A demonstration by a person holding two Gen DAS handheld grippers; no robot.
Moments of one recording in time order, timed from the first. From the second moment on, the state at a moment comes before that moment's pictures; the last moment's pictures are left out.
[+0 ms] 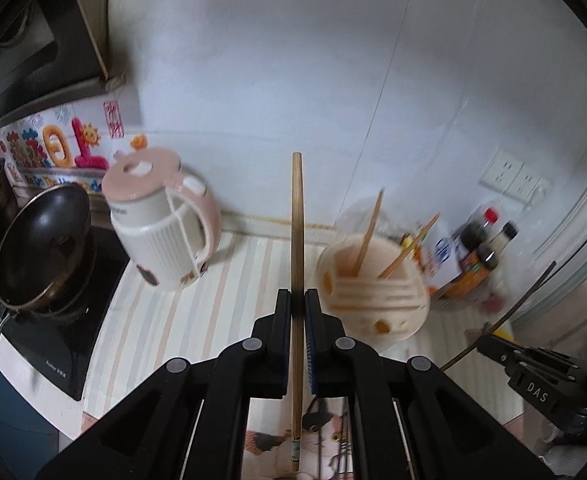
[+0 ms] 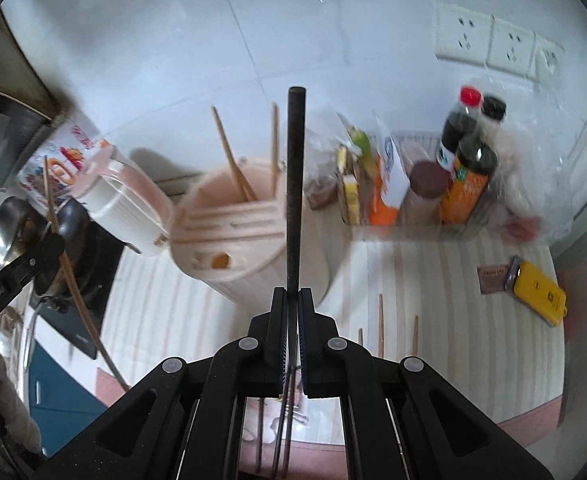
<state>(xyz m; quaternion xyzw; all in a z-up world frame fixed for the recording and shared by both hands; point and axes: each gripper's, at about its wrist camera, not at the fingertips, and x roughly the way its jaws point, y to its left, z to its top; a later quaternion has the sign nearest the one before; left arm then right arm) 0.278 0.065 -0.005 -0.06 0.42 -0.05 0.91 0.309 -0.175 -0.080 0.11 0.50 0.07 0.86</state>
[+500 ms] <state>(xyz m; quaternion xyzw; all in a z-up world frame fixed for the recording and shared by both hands) 0.345 0.033 0.073 -0.09 0.37 -0.10 0.92 0.368 -0.177 0.029 0.11 0.44 0.08 0.89</state>
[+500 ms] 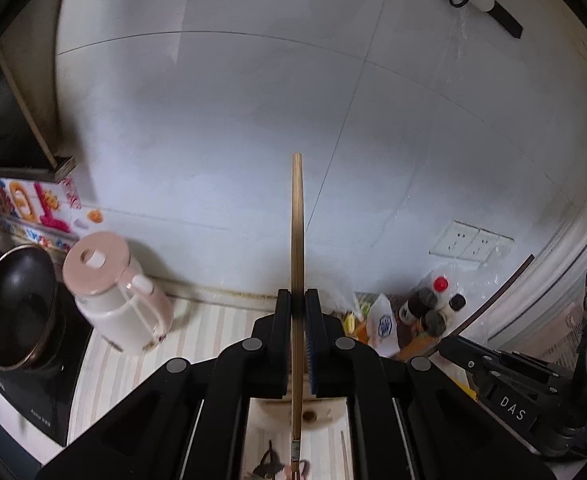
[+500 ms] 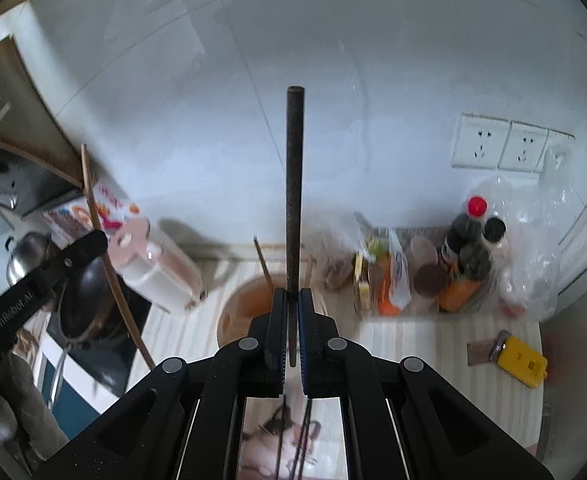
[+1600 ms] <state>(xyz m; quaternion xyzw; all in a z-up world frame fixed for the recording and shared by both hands) 0.451 -0.001 -0.035 -0.06 0.43 -0.06 0.90 0.457 -0.163 -0.052 0.11 0.48 0.05 0.87</state>
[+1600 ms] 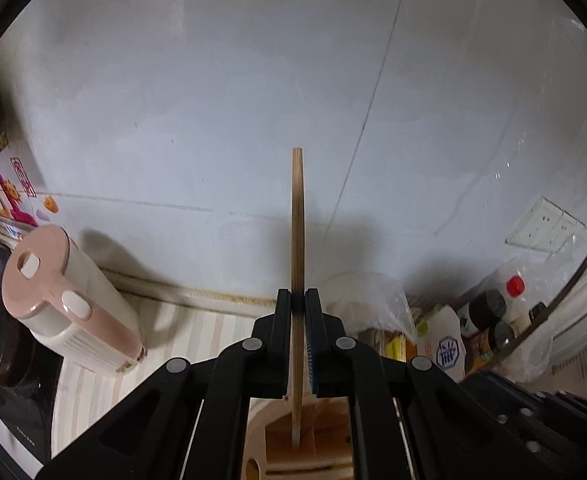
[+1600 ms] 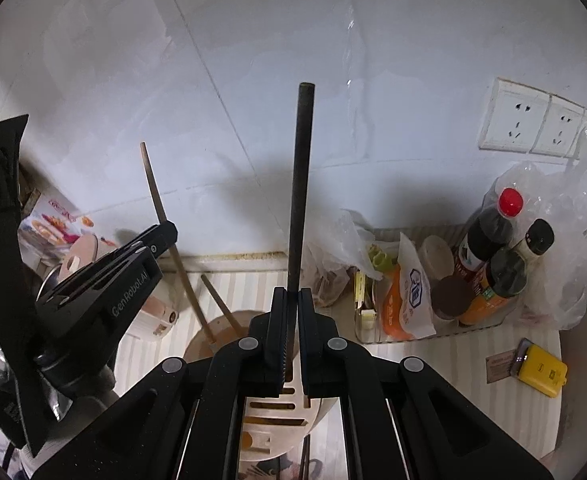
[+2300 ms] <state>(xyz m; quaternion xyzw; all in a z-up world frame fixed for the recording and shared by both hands) 0.344 0.045 -0.006 -0.03 0.43 0.01 0.90 0.397 -0.198 -0.043 0.14 0.46 0.05 0.88</state>
